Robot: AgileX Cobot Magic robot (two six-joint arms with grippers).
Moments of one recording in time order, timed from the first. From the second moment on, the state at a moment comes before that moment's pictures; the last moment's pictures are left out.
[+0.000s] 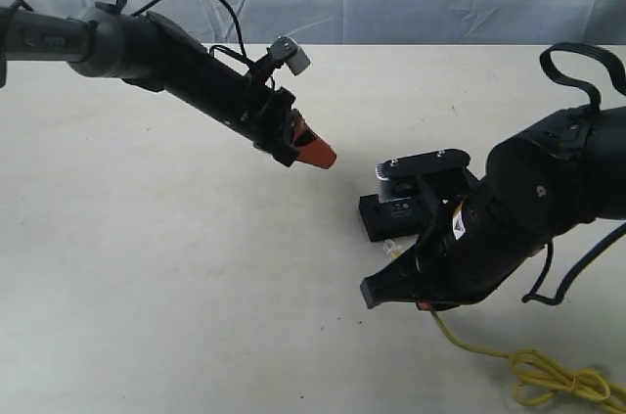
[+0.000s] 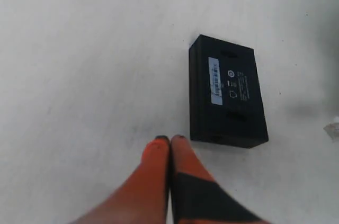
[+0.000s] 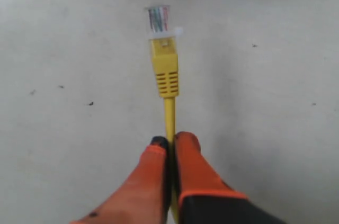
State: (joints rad) left arm -0.37 2.31 -1.60 -1.16 1.03 1.52; right arm 0.68 1.58 -0.72 0.08 0.57 0.22
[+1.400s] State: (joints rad) left arm -0.46 2.44 -1.62 -1.37 0.99 1.58; right arm 0.68 1.73 -0.72 -0.25 0.42 0.50
